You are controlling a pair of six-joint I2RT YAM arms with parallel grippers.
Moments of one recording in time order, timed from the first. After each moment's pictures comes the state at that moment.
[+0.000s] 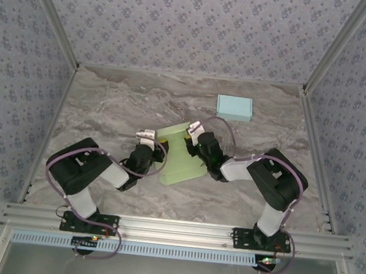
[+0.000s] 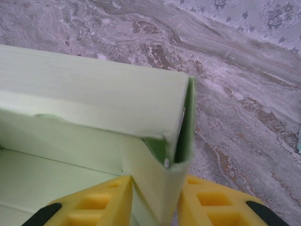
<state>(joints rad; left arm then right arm) -0.76 1.67 0.35 1.00 -0.41 -0.45 0.73 1.78 0.69 0.66 0.22 -0.06</state>
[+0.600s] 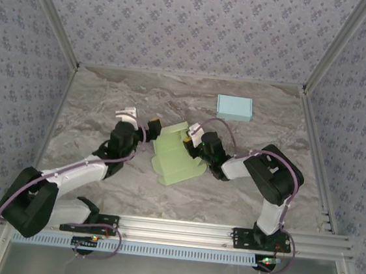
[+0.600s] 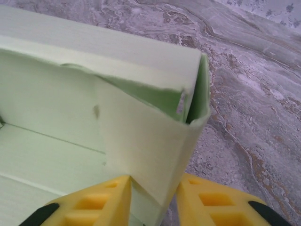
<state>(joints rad) -0.53 1.22 0.52 0.39 -0.26 -0.49 0.69 1.83 0.68 0.73 0.04 -0.11</state>
